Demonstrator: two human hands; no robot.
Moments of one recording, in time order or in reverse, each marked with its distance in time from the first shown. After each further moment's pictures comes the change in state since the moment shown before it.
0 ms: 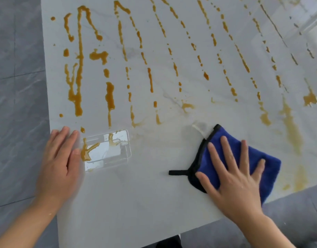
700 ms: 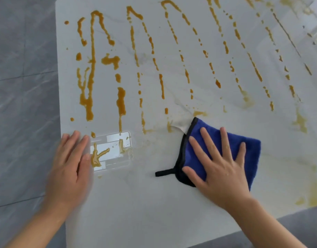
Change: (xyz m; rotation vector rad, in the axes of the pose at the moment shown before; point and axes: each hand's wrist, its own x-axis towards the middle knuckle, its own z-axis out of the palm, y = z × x) left_hand 0.000 -0.001 0.002 -0.027 -0.006 -0.026; right_hand 0.042 -0.040 -0.008 -0.103 0.036 -0.225
